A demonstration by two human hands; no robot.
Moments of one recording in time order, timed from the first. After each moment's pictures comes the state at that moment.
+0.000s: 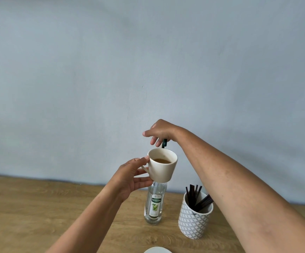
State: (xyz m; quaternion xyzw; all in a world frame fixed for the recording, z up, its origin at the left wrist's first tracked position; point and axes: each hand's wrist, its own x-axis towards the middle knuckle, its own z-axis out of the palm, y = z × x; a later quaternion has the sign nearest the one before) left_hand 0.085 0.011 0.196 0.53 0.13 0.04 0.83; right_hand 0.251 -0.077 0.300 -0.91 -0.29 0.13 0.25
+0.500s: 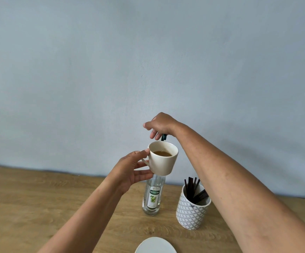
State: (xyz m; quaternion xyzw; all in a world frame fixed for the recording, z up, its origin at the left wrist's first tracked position) left_hand 0.094 0.009 0.187 0.52 0.12 0.03 0.84; right_hand 0.250 -0.079 0.290 -0.91 -0.27 0.11 0.28
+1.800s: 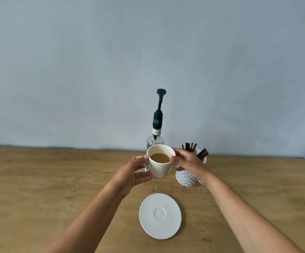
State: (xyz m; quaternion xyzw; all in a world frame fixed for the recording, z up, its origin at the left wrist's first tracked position) left_hand 0.035 -0.015 0.091 0.53 0.14 -0.03 0.83; right_hand 0.129 -0.227 0.117 -0.77 -0.24 0.18 0.56
